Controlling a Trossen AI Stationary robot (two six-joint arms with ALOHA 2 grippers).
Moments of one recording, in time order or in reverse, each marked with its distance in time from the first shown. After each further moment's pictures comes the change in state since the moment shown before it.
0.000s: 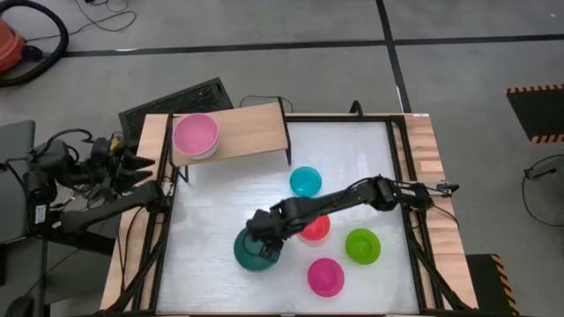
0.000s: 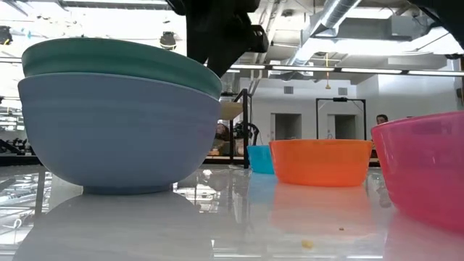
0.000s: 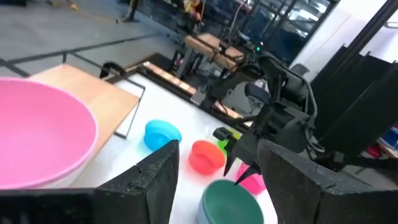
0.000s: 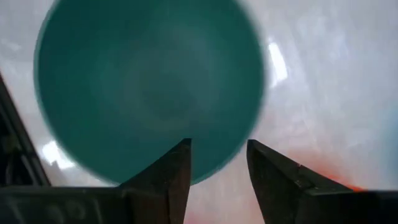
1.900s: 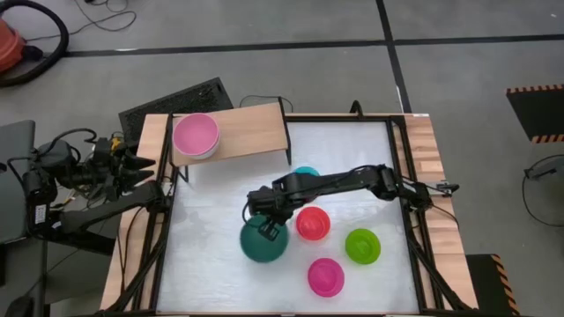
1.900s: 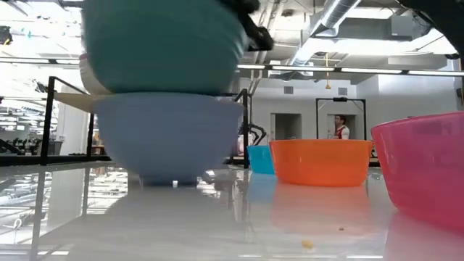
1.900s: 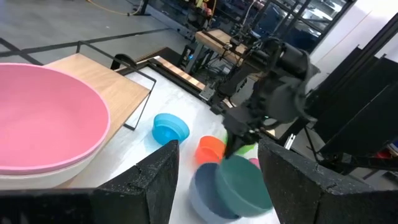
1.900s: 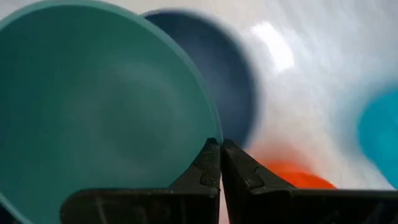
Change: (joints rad) left arm 0.000 0.000 0.000 -0.033 -0.038 -0.019; right arm -0.108 -0.070 -0.003 -0.038 -0.066 0.045
